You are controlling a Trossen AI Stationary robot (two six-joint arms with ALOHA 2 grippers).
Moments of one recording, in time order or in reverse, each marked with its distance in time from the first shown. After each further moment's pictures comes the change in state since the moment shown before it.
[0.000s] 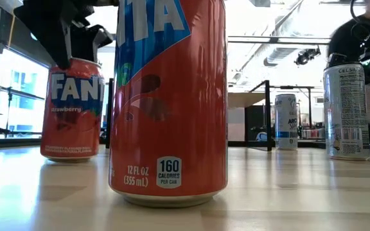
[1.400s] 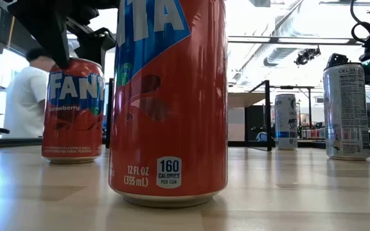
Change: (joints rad) left arm 0.044 0.004 -0.002 0.013 0.052 0.066; right arm 0.000 0.000 0.000 0.000 0.000 0.000
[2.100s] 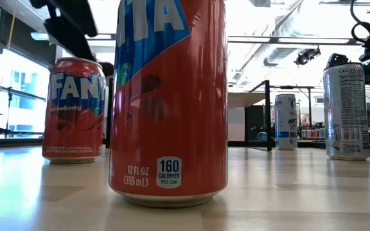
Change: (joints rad) left arm -0.145 -0.053 0.001 0.033 -0.270 -0.735; right arm 0.000 0.000 0.000 0.000 0.000 0.000
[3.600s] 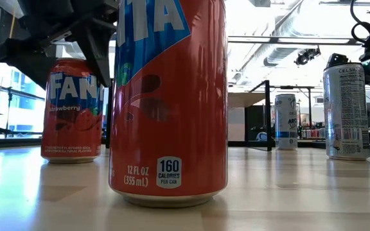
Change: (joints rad) left arm -0.007 0.164 0.001 -0.069 -0.021 -0.805; right arm 0.000 0.000 0.000 0.000 0.000 0.000
